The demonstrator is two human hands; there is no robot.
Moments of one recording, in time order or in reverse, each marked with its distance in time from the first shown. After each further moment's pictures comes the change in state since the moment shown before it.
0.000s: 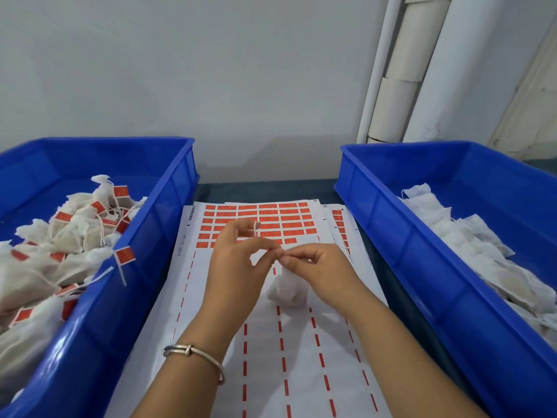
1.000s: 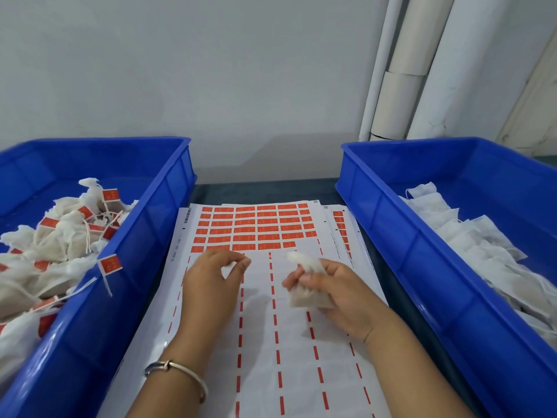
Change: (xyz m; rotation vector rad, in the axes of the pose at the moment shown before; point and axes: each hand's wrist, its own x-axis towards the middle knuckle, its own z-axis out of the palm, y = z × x) left_hand 0.002 -0.033 0.009 -0.037 0.013 -0.303; right_hand -0.009 0.023 -0.020 0.402 -0.221 0.165
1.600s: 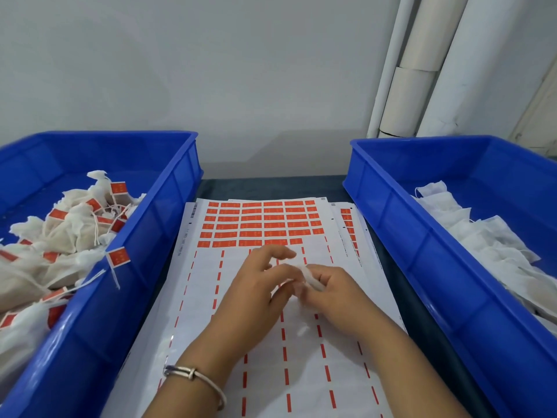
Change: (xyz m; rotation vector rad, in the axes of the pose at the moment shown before) left_hand -0.025 0.016 0.003 0.026 -0.316 0.573; right_hand 0.009 0.014 0.011 -0.495 0.111 -0.049
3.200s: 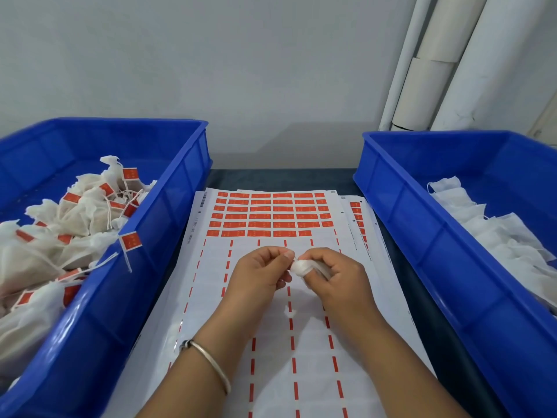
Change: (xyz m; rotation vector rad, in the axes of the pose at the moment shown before) left_hand 0.008 0.001 0.009 -0.780 0.143 -0.706; right_hand -0.005 0.000 0.017 -0.026 0.307 -0.267
